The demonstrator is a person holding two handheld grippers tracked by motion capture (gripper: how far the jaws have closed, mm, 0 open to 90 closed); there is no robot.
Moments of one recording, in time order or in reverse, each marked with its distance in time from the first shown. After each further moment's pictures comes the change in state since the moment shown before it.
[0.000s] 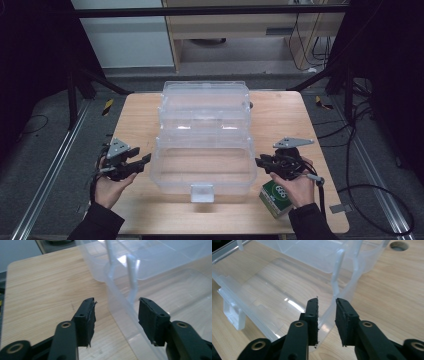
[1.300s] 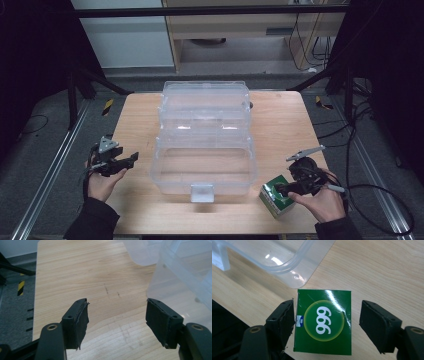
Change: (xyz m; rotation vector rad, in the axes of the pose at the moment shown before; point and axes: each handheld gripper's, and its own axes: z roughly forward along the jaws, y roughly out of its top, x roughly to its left) left arm 0.044 -0.023 0.018 0.076 0.130 -0.069; right arm 0.006 -0.016 -0.047 0.370 -0.116 0.039
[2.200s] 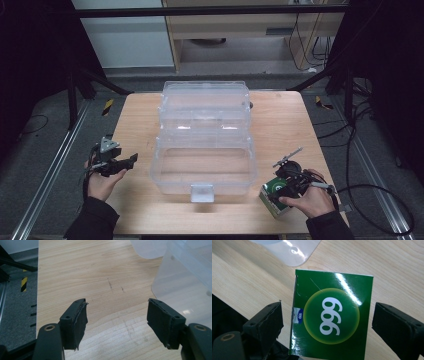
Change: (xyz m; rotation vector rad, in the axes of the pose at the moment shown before) left arm 0.002 -0.002 0.003 0.040 0.009 0.016; right arm 0.005 0.004 0.039 0.209 0.001 -0.058
